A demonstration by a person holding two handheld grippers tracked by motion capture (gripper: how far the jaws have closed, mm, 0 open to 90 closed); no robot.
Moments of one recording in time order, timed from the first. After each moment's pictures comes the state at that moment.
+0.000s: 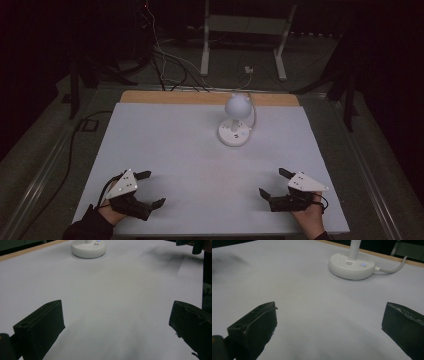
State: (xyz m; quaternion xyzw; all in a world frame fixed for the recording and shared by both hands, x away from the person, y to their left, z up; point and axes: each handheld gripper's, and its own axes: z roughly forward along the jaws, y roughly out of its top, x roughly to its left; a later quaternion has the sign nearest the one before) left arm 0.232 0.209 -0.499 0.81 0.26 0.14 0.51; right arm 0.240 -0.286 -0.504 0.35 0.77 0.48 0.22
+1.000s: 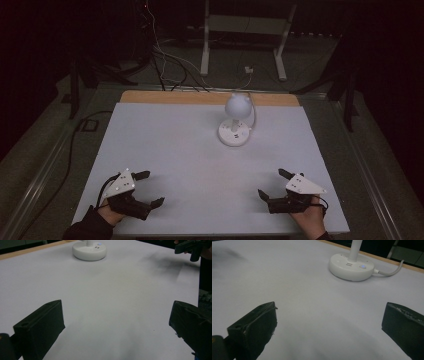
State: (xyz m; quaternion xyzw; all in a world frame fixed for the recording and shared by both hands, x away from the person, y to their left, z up) left arm 0.231 0.212 -0.498 0.80 0.27 0.13 0.52; right arm 0.235 -0.280 -0.503 0.33 0.78 0.47 0.24
